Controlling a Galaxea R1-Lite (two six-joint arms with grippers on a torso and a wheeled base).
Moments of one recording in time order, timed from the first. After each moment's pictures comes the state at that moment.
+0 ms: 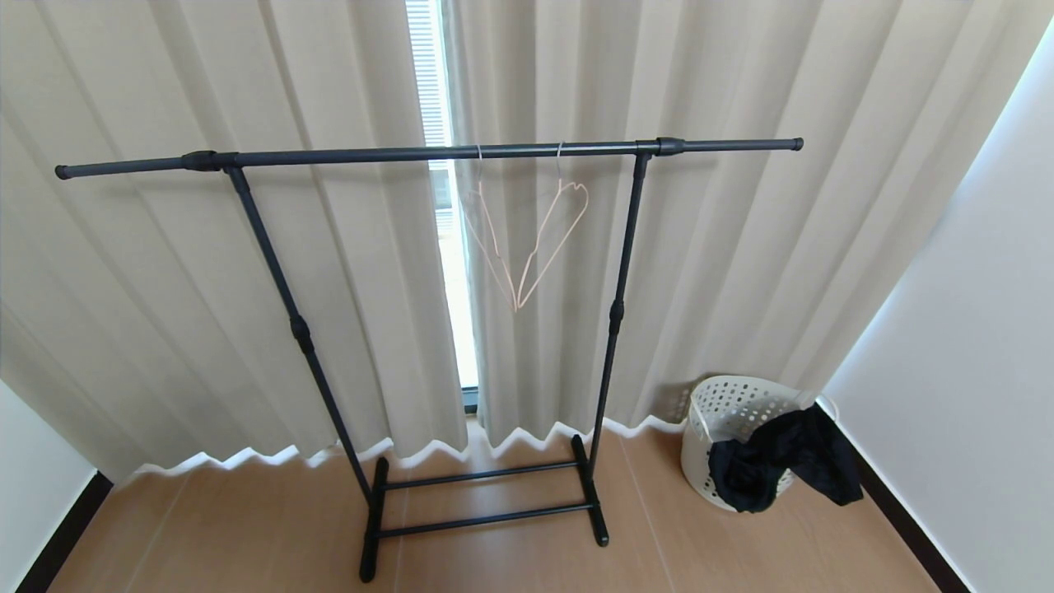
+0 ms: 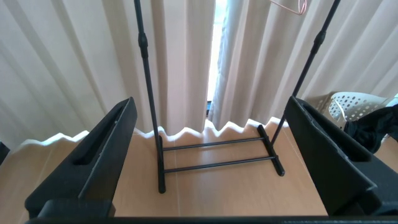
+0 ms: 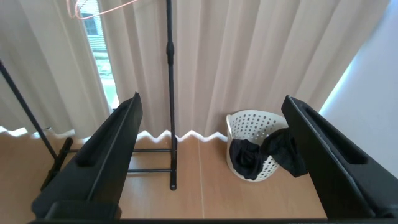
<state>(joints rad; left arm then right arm) 0.00 0.00 0.00 0.00 -0.01 0.00 0.00 0.00 0.00 -0.04 0.05 -0.01</state>
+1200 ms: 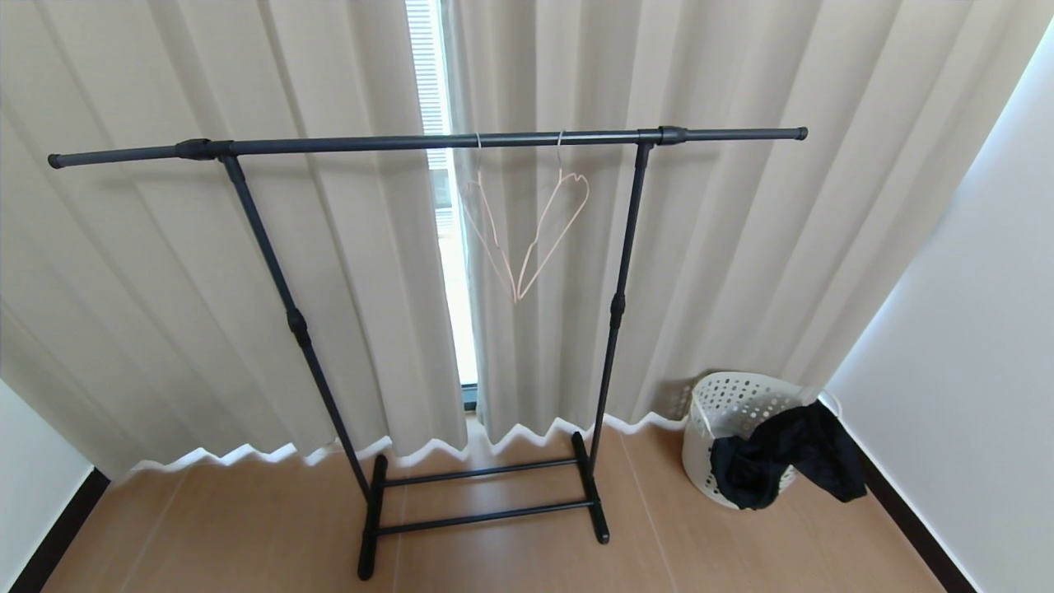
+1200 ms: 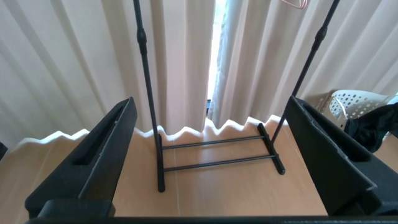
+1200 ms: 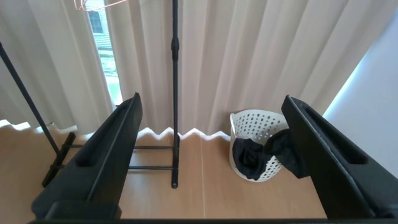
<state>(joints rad) 0.00 0.00 0.00 0.00 -0.01 0.00 0.00 0.00 0.00 -0.04 0.07 -0.02</state>
